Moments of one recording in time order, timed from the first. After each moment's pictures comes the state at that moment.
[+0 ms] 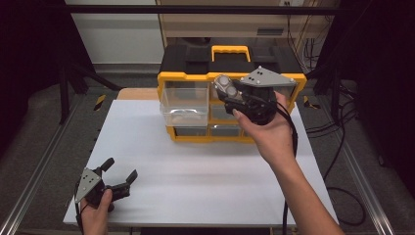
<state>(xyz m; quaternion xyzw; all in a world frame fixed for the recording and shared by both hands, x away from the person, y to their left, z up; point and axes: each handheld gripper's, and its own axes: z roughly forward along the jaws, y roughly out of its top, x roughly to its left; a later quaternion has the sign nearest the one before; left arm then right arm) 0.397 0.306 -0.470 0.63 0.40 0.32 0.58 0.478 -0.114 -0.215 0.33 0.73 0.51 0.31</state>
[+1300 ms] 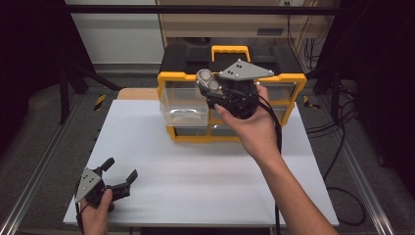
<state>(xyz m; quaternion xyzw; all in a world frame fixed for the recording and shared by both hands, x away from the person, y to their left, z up) 0.398 0.306 -0.469 0.63 0.40 0.32 0.58 0.484 -0.080 -0.206 0.30 0.74 0.52 0.31</state>
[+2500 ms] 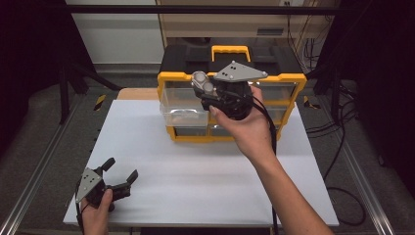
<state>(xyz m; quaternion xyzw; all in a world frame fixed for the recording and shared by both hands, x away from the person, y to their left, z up) 0.398 0.305 -0.470 0.63 0.40 0.32 0.58 0.485 -0.070 -0.210 0.29 0.74 0.53 0.30</state>
